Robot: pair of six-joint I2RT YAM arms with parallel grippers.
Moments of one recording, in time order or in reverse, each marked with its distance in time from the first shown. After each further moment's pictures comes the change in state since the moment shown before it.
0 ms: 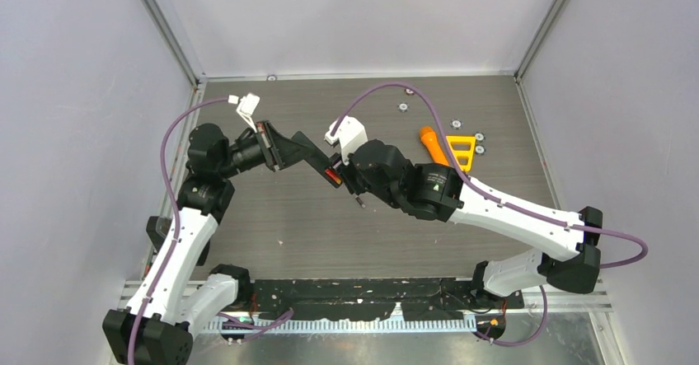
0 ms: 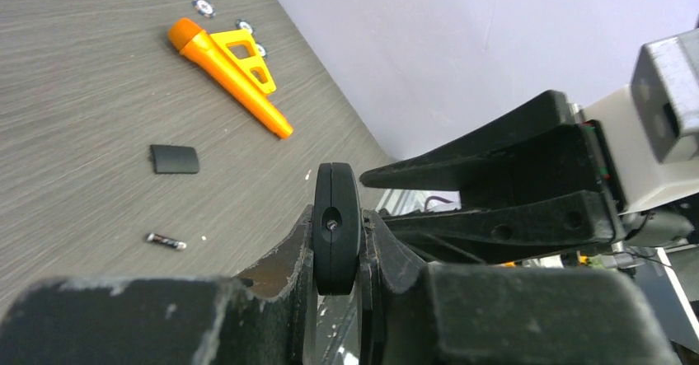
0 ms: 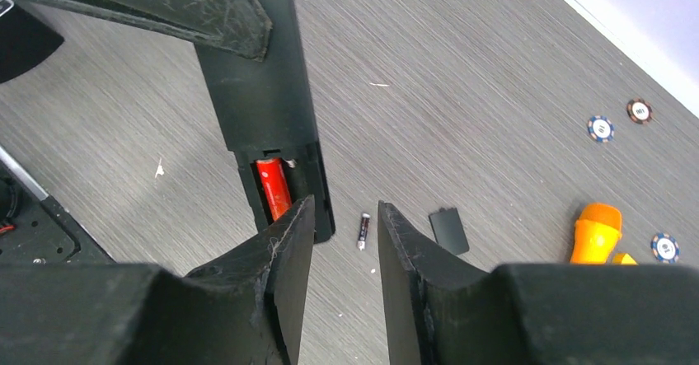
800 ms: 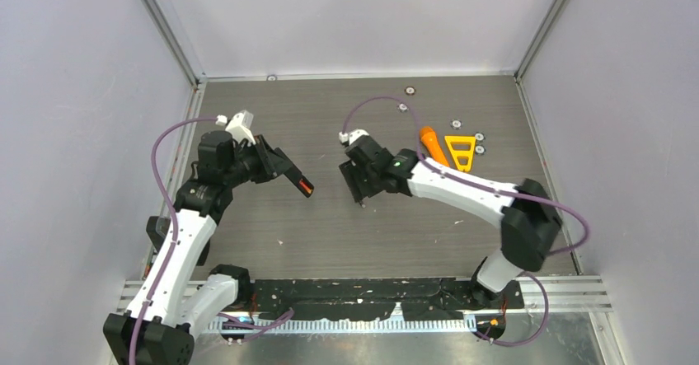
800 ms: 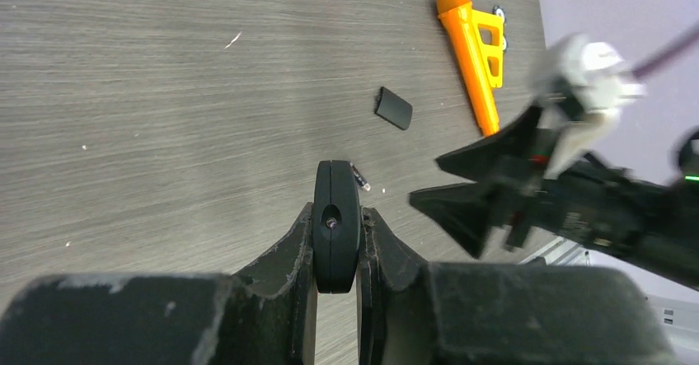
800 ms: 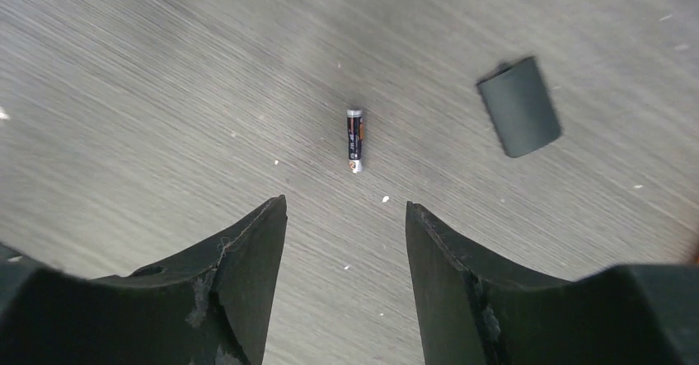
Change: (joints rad) left arm 0.021 -0.010 0.008 -0.480 -0.483 0.259; right arm -0.280 0.197 -0.180 -0.048 -0.246 0.253
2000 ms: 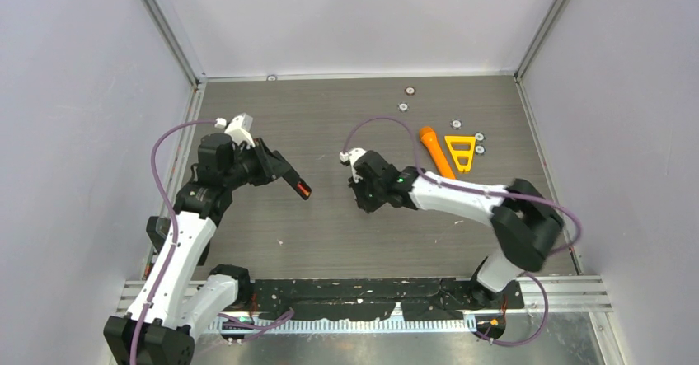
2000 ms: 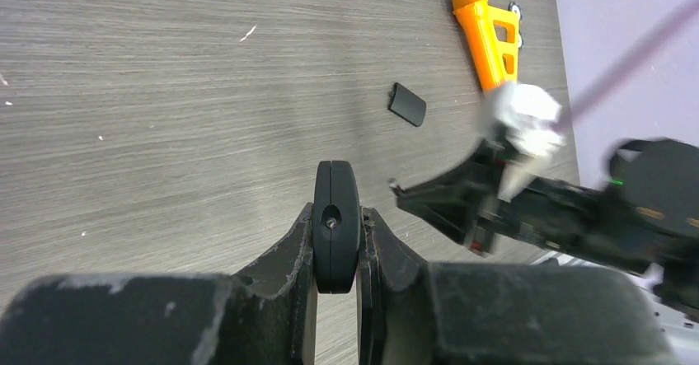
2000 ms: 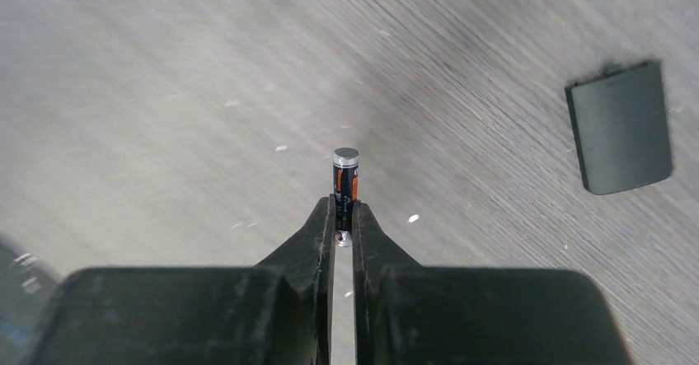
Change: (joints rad) left arm 0.004 -0.015 -0.022 -0.020 -0.019 0.014; right arm -0.018 0.136 -0.200 0.242 -0.148 -0.087
